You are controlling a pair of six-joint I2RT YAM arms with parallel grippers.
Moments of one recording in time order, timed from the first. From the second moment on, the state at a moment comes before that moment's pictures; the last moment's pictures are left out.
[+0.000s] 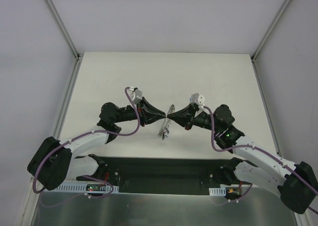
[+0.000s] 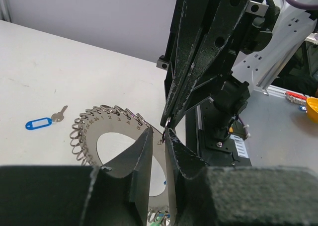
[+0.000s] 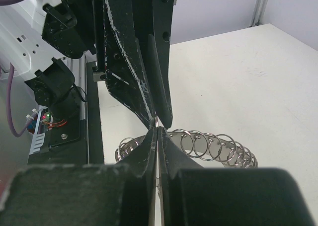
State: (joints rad) left arm -0.59 1.18 0.46 1.00 0.86 -0.49; right arm 0.74 0.91 0.50 0.50 -0.58 0.12
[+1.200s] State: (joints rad) left arm -0.60 1.16 0.48 0.90 0.86 -0.46; right arm 0.74 0.93 0.49 0.55 -0.56 0.15
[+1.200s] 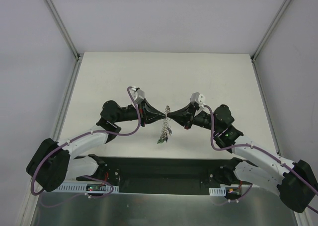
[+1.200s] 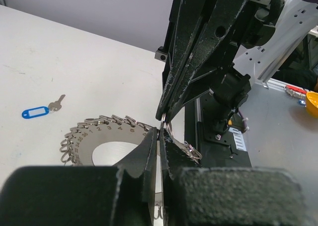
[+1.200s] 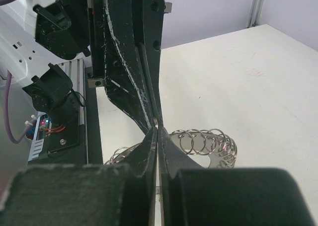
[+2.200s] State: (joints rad) left arm -0.64 1.07 0.89 -0.49 0.62 0.27; right arm 0.72 1.03 0.71 0.04 -0.46 -0.08
